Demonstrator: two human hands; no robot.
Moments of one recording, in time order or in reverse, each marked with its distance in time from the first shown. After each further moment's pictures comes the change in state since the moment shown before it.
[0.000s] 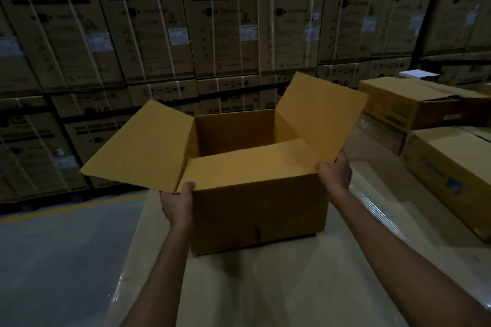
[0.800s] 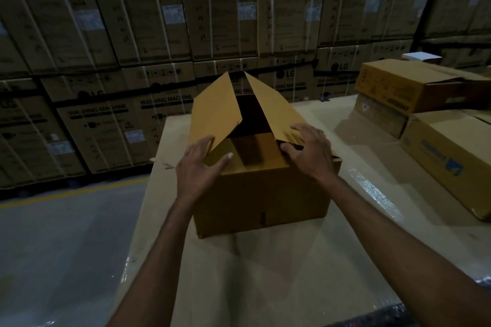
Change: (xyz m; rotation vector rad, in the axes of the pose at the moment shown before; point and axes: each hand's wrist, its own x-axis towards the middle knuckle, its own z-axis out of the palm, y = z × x) left_hand -0.004 0.030 -0.004 0.651 -0.414 0.700; right_hand -0.034 -0.021 0.032 -0.446 -0.230 -0.639
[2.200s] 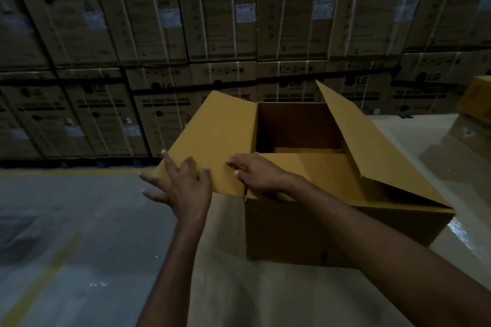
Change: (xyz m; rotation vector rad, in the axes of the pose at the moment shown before) left_hand 0.016 -0.089 -0.069 0.408 0.345 -0.560; right_hand 0.042 -0.203 0.149 0.093 -0.802 -0.425
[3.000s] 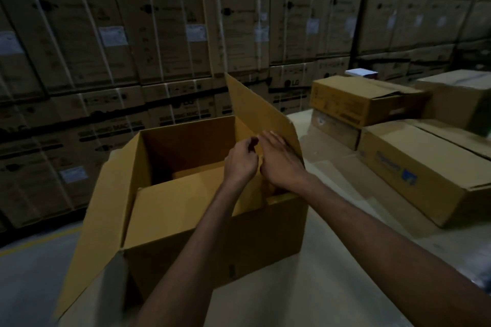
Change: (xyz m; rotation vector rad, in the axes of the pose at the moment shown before) left_hand -0.115 0.296 0.087 -0.604 -0.704 0.670; right_hand -0.182 0.145 -0.129 -0.253 0.470 0.592
